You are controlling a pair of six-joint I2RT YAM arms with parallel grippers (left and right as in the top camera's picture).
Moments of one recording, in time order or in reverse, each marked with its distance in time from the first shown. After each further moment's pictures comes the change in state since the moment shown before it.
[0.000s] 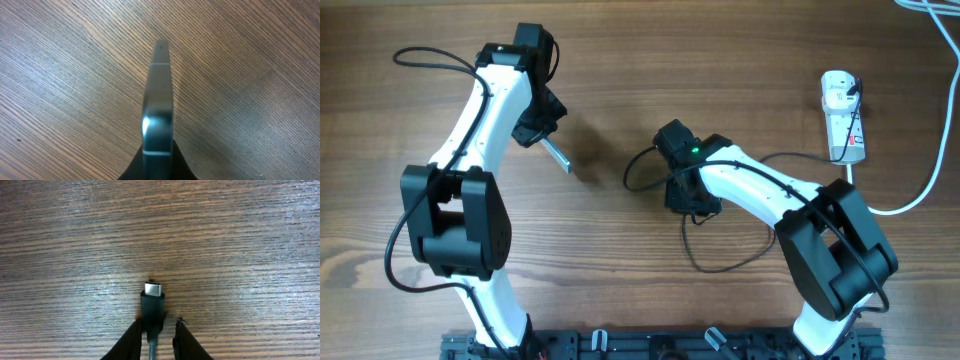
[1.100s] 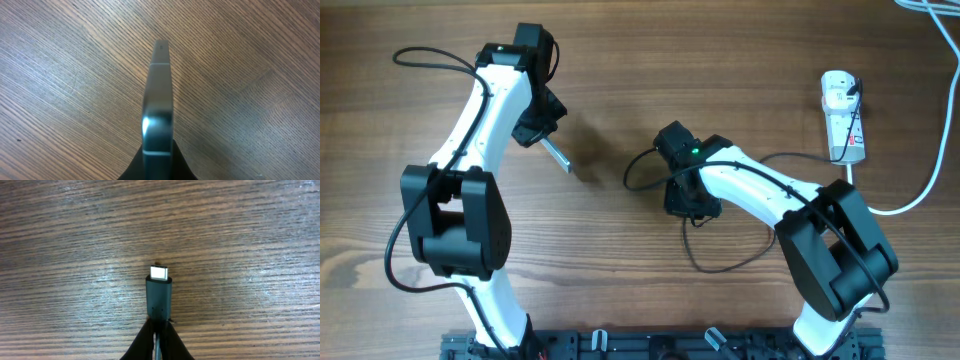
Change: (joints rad) left arm 0.000 0.000 0.000 0.000 0.000 0.000; right arm 0.001 -0.002 -0.006 -0.013 -0.041 0.038
